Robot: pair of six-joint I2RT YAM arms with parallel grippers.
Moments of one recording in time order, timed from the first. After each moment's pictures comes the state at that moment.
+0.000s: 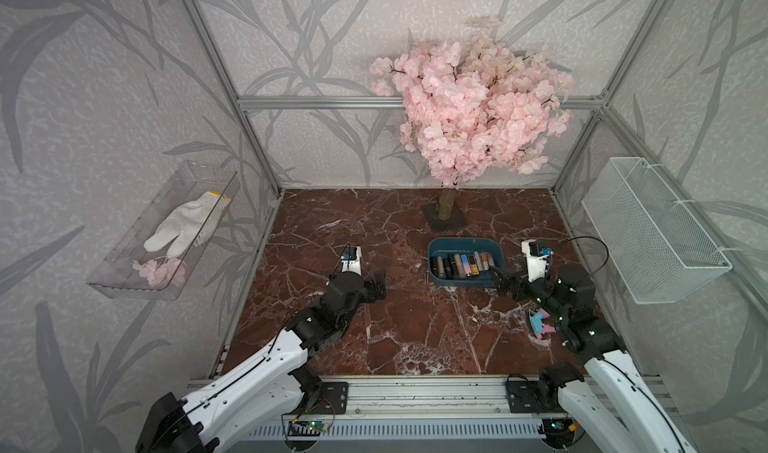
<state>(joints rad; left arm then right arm) -0.70 0.80 0.48 -0.17 -0.44 -0.45 0.20 0.61 0.50 -0.26 -0.24 0.10</state>
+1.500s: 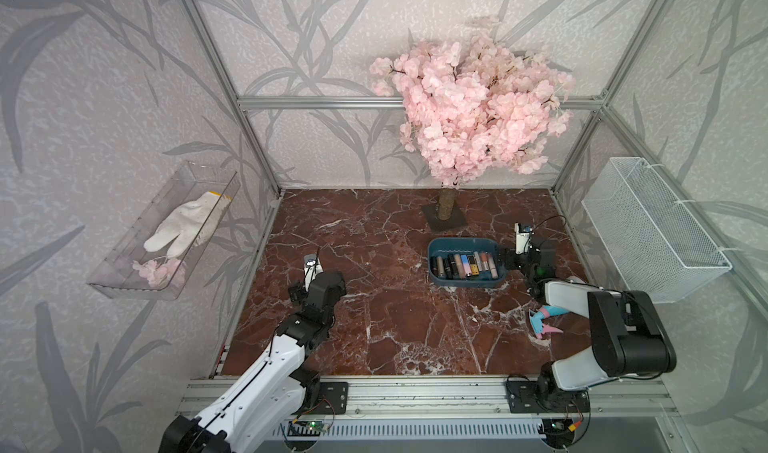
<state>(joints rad) -0.34 0.84 0.39 -0.16 -0.65 -0.31 0.02 1.52 0.54 0.49 -0.05 0.00</state>
